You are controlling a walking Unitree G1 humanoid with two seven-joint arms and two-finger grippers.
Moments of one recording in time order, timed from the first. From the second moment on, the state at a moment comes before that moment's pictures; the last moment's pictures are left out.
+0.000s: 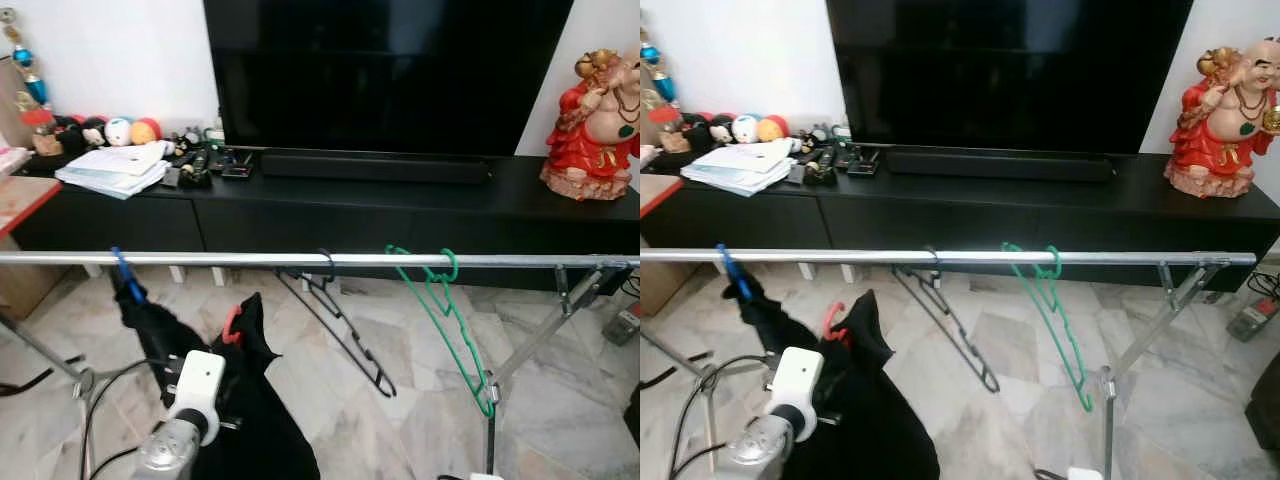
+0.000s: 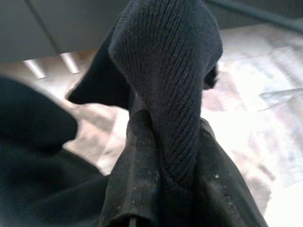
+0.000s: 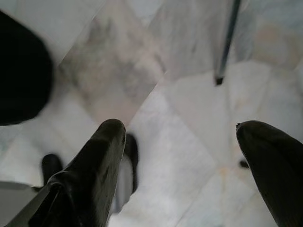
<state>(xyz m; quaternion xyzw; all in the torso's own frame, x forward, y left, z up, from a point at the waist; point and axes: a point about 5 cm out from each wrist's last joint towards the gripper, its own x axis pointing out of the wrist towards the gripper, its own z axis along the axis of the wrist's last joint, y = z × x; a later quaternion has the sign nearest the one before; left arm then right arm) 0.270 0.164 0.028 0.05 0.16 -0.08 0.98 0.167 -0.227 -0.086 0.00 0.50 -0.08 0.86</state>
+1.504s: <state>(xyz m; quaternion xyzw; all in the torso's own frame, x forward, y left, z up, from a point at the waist) 0.278 0.192 0.034 0.02 0.15 0.04 0.99 0.169 -0.220 -0.086 0.01 0.49 -0.06 0.87</state>
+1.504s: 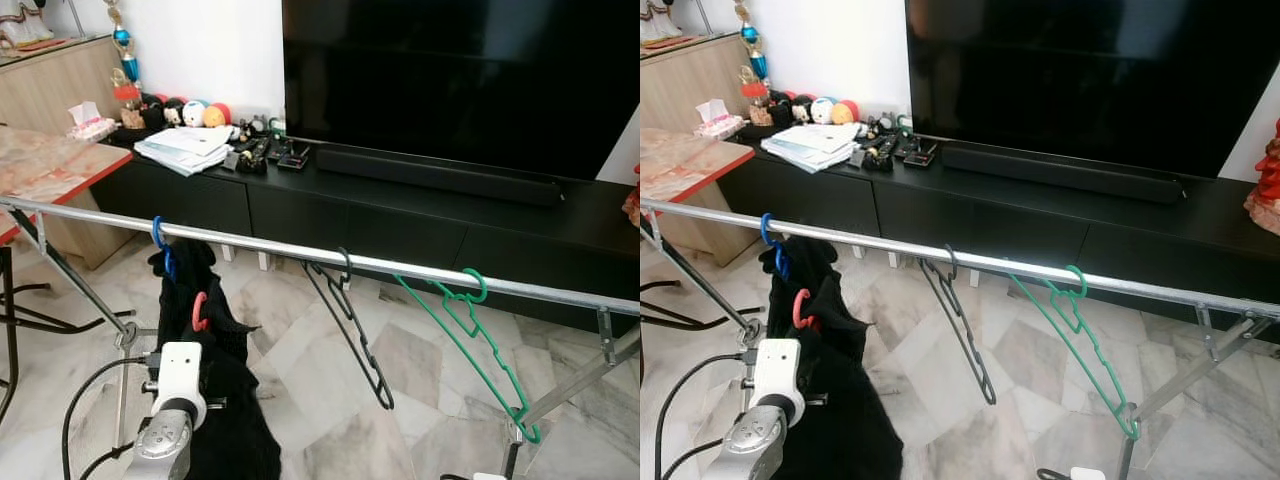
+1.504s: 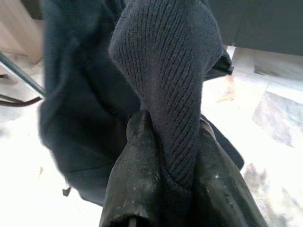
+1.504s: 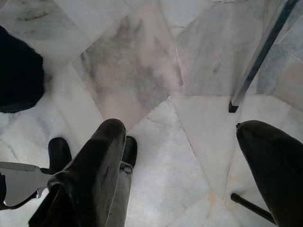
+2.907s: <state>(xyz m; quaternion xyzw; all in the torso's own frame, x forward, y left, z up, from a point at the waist) 0.300 0.162 0.069 0.07 0.08 -0.14 0.98 0.172 -0.219 -0.085 0.01 0.49 -0.05 0.87</state>
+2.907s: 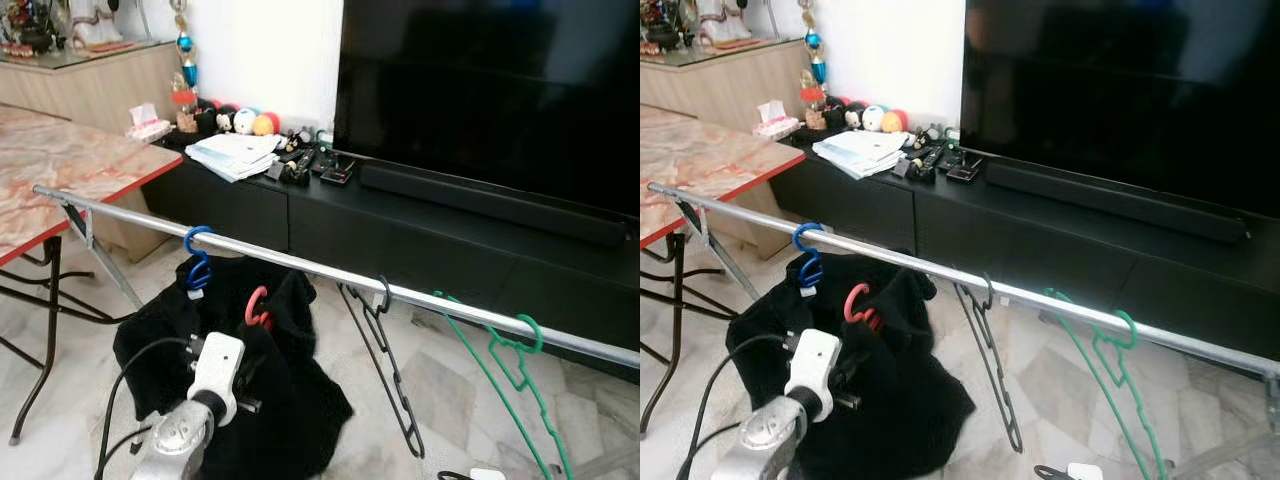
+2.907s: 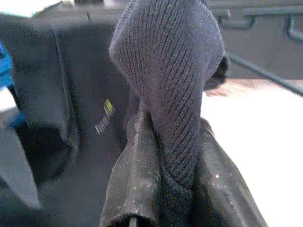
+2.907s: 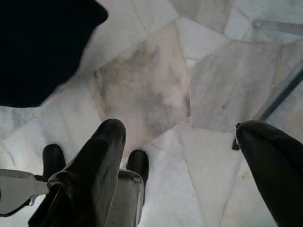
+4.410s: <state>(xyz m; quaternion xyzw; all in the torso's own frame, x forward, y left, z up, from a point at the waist) 0.357 0.157 0.071 0.04 0.19 -0.14 0.97 0.164 -0.211 -0.090 0.03 0.50 -0.07 0.86</state>
